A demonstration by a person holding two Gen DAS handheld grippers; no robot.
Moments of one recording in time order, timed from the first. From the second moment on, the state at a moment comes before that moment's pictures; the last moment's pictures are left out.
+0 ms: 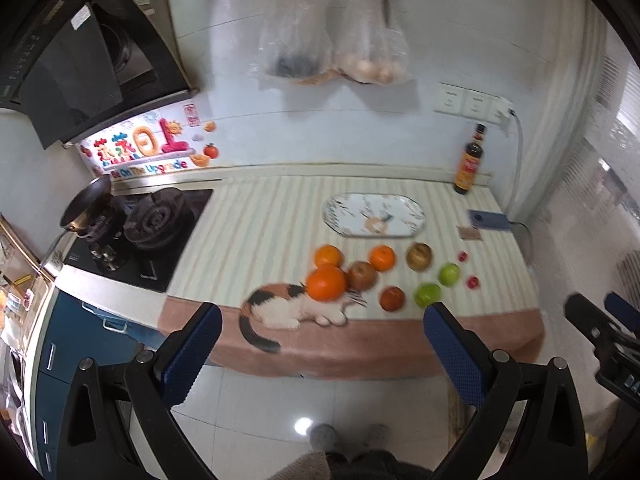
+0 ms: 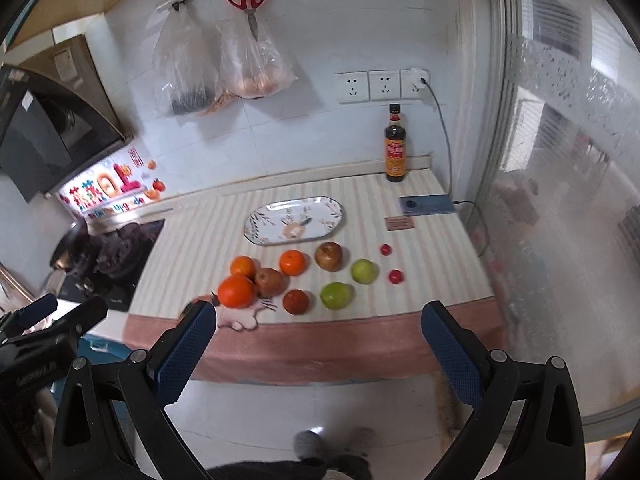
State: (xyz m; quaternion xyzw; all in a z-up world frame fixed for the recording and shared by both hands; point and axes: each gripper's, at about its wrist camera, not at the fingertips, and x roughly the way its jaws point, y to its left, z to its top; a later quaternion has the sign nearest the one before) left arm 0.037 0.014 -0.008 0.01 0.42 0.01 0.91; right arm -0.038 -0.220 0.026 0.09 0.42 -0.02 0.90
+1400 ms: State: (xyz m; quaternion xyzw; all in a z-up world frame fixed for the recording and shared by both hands) left arm 0.303 0.037 -0.337 -0.06 0.71 0.04 0.70; right arm 0.292 -0.167 -0.313 0.16 0.69 0.12 0.69
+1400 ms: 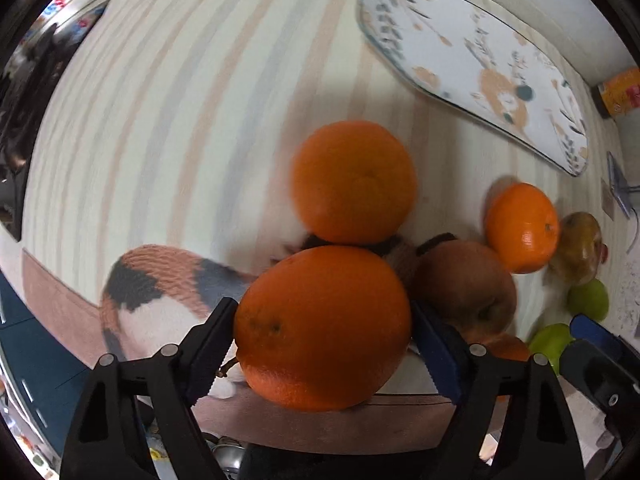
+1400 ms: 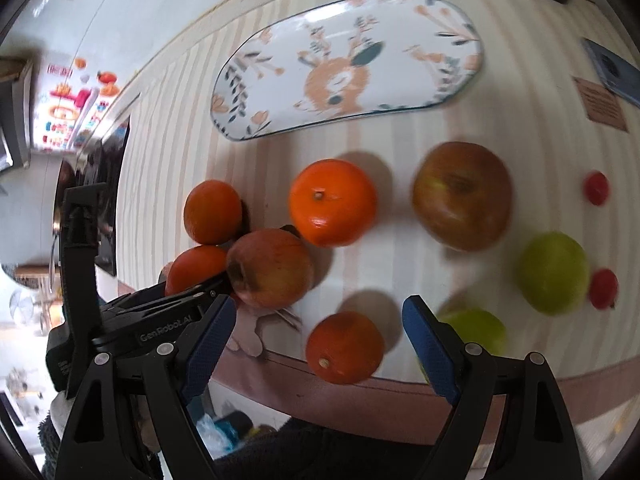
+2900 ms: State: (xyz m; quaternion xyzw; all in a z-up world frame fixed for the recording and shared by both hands) left arm 0.319 0.083 -0.331 -0.10 0.74 -0.11 0.65; right arm 0.299 -0.105 -0.362 0.23 0.73 0.05 0.65
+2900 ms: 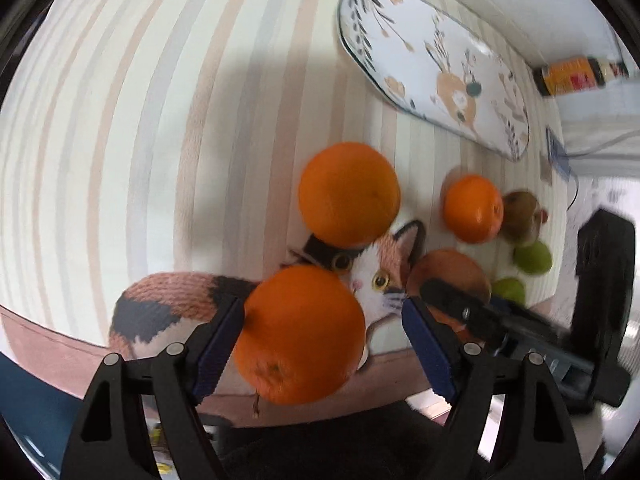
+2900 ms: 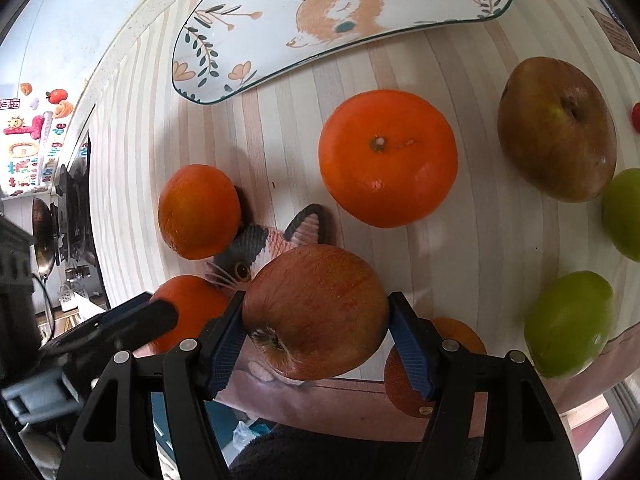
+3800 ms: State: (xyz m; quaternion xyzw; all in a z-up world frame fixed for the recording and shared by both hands) left arm 0.296 0.084 -0.321 -0.05 0.71 -0.09 0.70; right arm 0.298 -0.088 -0.331 0.19 0.70 0.06 0.69
